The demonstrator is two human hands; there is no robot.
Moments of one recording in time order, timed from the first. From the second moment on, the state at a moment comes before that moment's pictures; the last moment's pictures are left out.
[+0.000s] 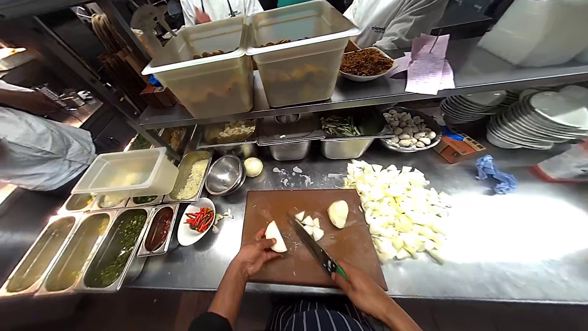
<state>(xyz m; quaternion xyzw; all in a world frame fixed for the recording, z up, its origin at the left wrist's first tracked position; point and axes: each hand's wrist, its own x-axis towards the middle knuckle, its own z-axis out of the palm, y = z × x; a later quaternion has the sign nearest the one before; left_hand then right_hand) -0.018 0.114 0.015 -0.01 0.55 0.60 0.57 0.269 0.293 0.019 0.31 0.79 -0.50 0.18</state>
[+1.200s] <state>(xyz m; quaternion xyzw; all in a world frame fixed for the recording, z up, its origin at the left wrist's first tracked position) 0.024 0.070 -0.014 0.31 0.89 0.26 0.21 0.193 0.264 0.008 0.22 0.88 -0.39 0.13</state>
